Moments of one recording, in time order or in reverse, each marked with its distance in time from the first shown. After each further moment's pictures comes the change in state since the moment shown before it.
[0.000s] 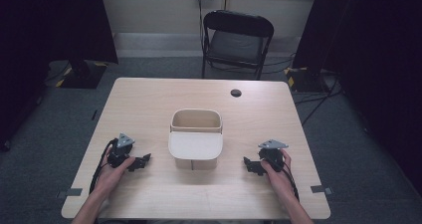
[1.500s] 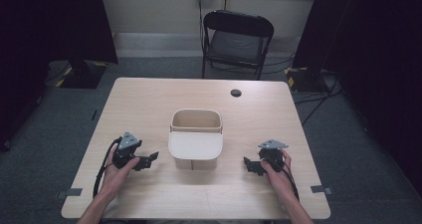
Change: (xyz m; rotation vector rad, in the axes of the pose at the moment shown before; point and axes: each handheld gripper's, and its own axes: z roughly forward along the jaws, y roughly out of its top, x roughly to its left) left arm -0.024 0.018 -0.015 -0.121 -0.104 0.045; right arm 0.000 0.000 0.000 0.000 0.000 0.000
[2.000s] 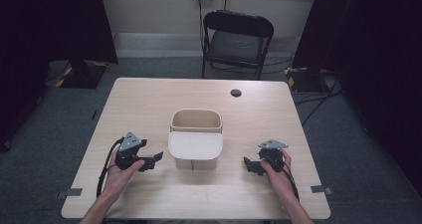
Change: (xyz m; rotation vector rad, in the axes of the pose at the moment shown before) left arm -0.018 0.011 -0.008 -0.069 -0.057 -0.003; right arm 0.000 0.000 0.000 0.000 0.000 0.000
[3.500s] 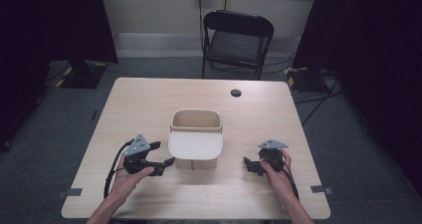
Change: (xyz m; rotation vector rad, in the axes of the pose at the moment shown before) left arm -0.036 0.017 -0.004 -0.059 -0.154 0.059; right arm 0.000 0.000 0.000 -0.001 0.000 0.000
